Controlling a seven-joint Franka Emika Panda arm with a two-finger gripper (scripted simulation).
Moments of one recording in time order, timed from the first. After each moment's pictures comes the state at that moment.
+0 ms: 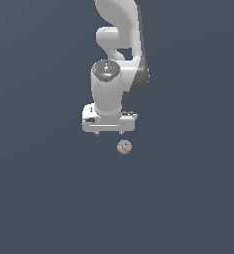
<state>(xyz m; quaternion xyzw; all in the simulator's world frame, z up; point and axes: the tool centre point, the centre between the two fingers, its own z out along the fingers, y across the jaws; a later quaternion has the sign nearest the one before) -0.016 -0.032 0.162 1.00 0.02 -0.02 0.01</state>
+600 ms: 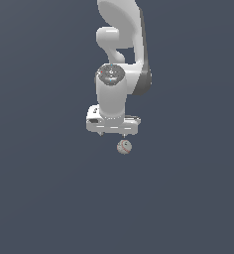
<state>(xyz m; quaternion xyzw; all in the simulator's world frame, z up) -0.016 -0.019 0.151 1.00 -0.04 -0.02 0.01</state>
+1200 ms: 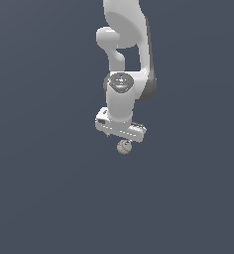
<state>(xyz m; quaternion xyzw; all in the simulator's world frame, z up) -0.018 0.010 0.124 0.99 -0.17 -0.01 0.00</state>
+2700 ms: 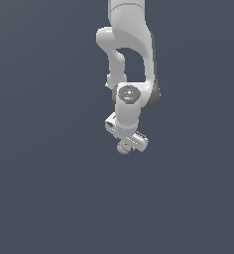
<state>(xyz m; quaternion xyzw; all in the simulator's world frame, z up) -0.022 0.038 0.077 0.95 -0.31 0.00 0.00</state>
